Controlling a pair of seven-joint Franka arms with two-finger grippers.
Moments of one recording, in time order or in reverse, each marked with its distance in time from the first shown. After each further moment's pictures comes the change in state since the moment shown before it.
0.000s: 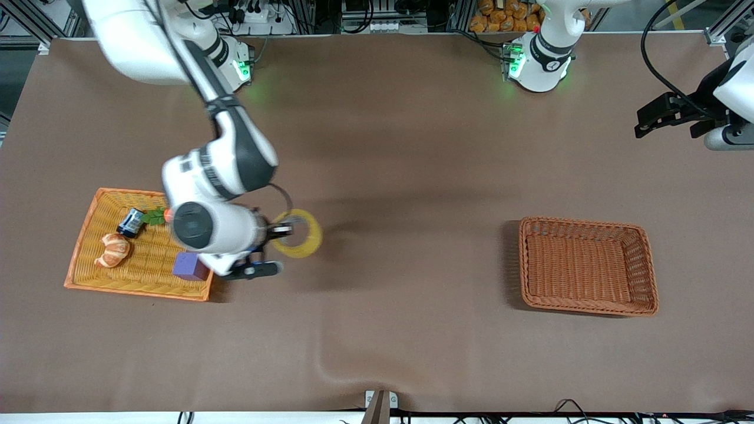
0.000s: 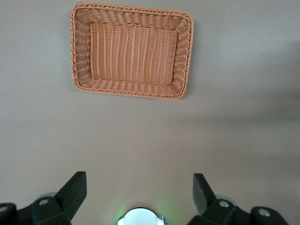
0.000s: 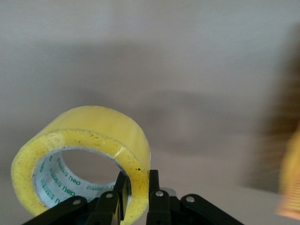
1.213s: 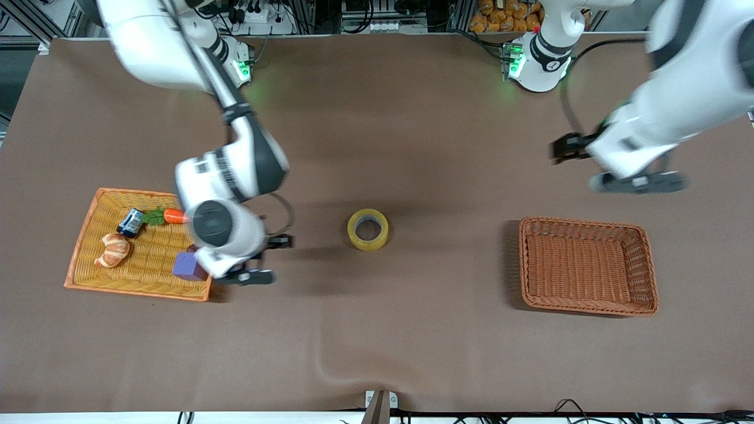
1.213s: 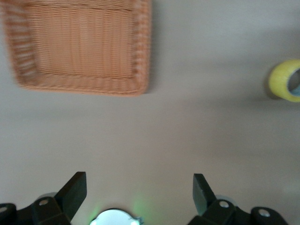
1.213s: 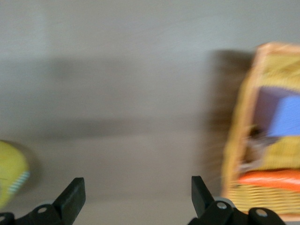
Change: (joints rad) left arm -0.223 0.181 -0.040 -0.016 -0.019 0.103 -0.216; right arm -0.048 -0.030 -0.096 0.016 -0.142 -0.050 -0.083
